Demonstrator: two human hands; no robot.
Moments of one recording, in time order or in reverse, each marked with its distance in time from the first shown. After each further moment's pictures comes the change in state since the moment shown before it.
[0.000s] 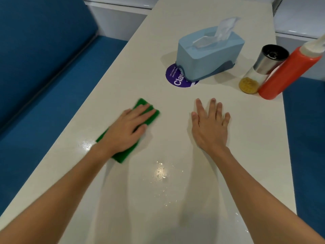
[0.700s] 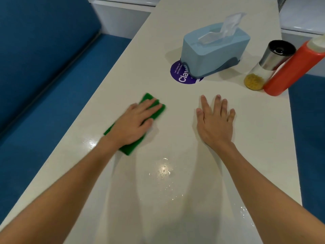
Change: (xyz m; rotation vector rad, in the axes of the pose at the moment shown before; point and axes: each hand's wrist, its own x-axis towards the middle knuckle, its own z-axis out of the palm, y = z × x) left_hand 0.009 -0.005 0.003 0.025 -0.012 0.015; right_hand 0.000 0.001 0.000 -0.022 0.004 -0.001
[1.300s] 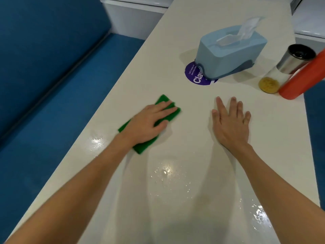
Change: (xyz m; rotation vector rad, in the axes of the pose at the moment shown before) left_hand -0.006 -0.006 -0.002 -0.069 -0.002 0.068; right_hand -0.001 0.000 -0.003 -0.019 -0.013 0.034
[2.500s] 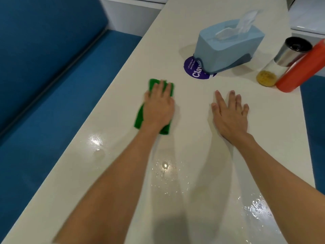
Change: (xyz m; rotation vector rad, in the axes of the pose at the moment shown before) left_hand 0.046 0.024 0.020 0.193 0.158 -0.501; right_hand 0.003 -0.005 0.001 0.027 -0.050 -0.011
